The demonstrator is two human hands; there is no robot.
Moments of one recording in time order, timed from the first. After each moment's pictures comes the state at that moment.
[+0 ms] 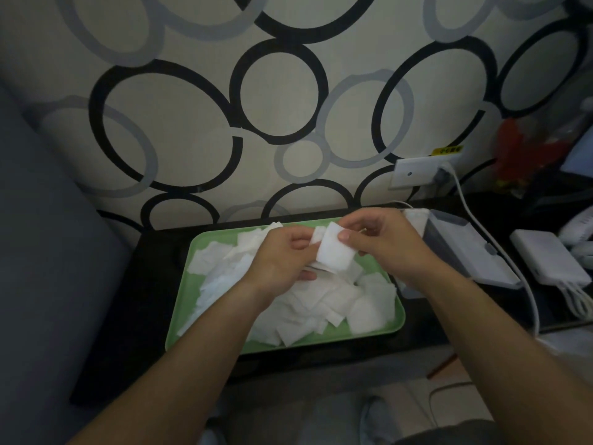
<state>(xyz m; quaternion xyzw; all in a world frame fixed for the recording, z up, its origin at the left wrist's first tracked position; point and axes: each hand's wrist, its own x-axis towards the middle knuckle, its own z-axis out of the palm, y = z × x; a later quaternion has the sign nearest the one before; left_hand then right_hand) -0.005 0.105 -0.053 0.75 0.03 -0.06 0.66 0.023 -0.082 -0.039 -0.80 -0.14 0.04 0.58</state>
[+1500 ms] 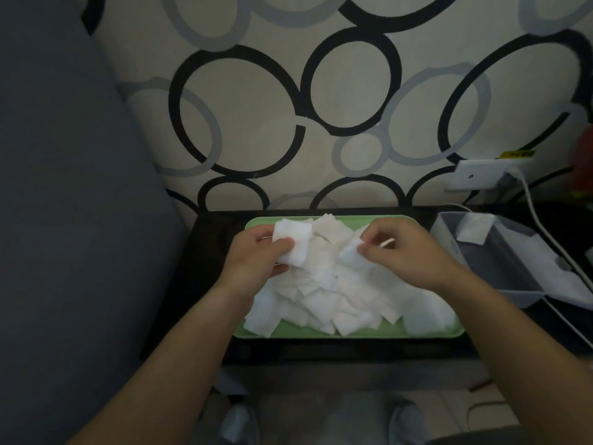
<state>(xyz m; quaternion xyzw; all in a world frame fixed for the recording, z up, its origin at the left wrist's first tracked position) -0.048 0.212 -0.056 0.69 0.18 0.04 0.69 0.017 -0.023 -0.050 -0.87 -0.21 0.04 0.44</state>
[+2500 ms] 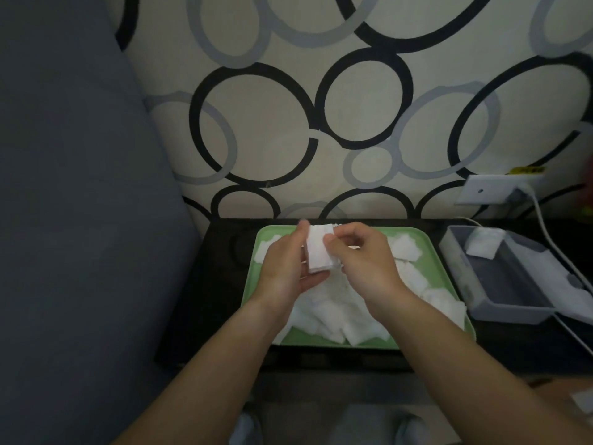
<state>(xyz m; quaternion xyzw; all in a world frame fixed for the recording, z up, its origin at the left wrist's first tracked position) -0.053 0.179 -0.041 0.57 0.20 0.02 0.80 -0.015 0.061 -0.048 -0.75 -0.03 0.03 0.66</state>
